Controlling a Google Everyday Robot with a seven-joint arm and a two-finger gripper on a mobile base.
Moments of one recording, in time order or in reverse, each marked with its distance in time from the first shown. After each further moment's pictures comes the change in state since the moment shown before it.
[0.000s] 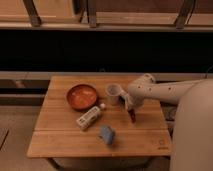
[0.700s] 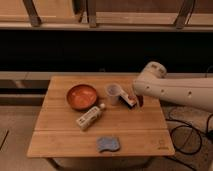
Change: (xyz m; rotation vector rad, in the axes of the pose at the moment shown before) arm -0.056 -0.026 -0.146 0.182 -0.362 -0.066
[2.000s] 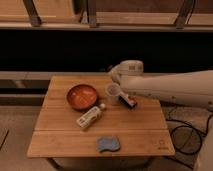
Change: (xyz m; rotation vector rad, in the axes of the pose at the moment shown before) arm -0.103 0.123 0.001 -0.183 -0.376 -0.344
